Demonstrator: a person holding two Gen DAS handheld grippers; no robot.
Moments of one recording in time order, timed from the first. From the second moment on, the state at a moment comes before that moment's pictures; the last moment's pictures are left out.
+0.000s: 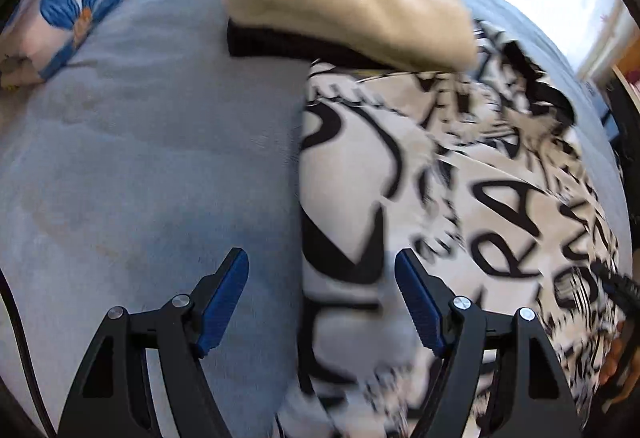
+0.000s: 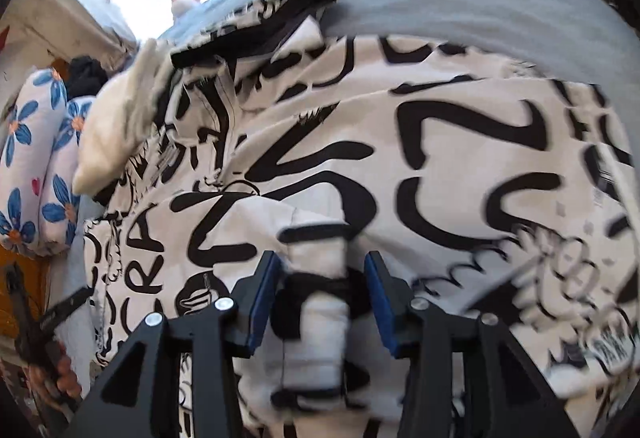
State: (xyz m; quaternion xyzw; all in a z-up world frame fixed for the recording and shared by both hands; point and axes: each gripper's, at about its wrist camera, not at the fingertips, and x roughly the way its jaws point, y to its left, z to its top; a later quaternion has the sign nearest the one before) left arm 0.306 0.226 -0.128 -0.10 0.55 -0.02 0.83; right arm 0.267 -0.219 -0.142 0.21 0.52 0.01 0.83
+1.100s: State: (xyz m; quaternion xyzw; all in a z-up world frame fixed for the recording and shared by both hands) left arm 0.274 0.194 -0.082 -0.06 0.45 -0.01 0.89; right arm 0.241 -0.162 -0.088 0.08 0.44 0.02 0.90
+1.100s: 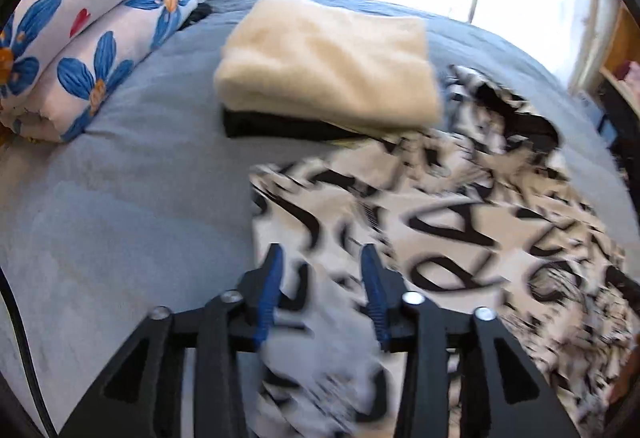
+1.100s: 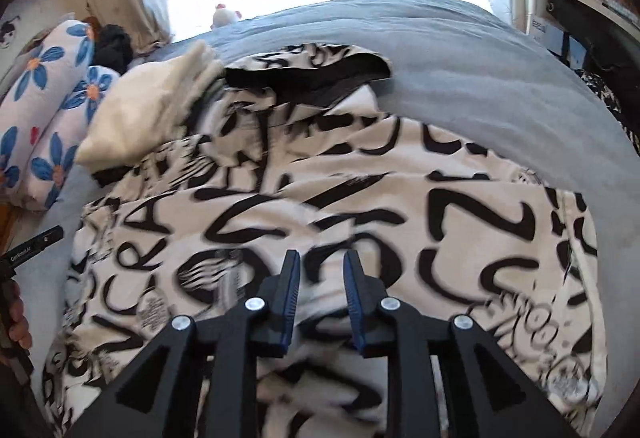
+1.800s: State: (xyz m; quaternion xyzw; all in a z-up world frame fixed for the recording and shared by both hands) left arm 0.202 0.166 -0.146 -0.08 0.50 -0.07 0.86; right arm 0.216 -0.168 -0.140 0.12 0.49 0.05 0.86
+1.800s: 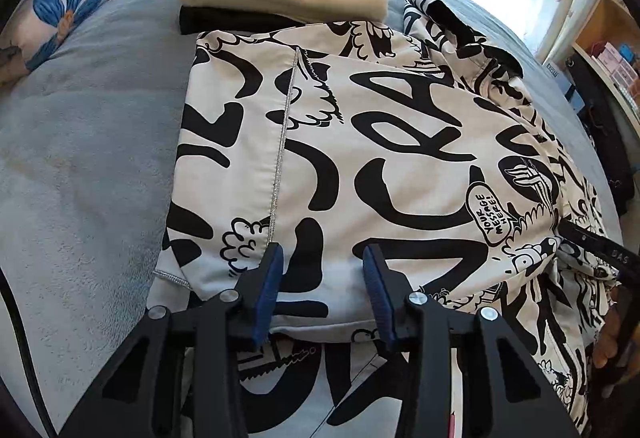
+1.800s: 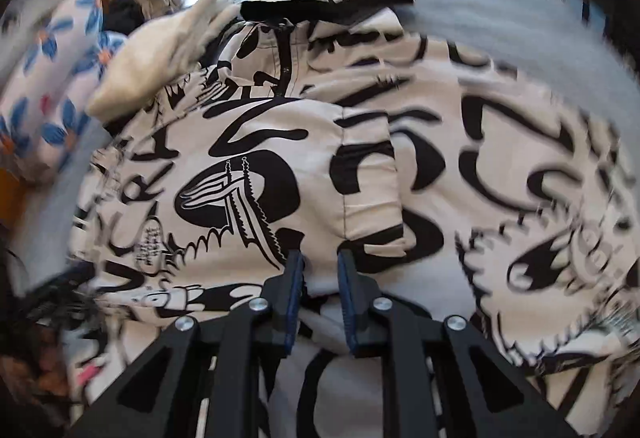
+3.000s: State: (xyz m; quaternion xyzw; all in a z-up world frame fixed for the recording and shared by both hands) left arm 0.044 0.172 -0.005 -0.04 0.43 -0.04 0.90; right arm 0.044 -0.137 -0.001 0.07 0.37 0.07 0.92
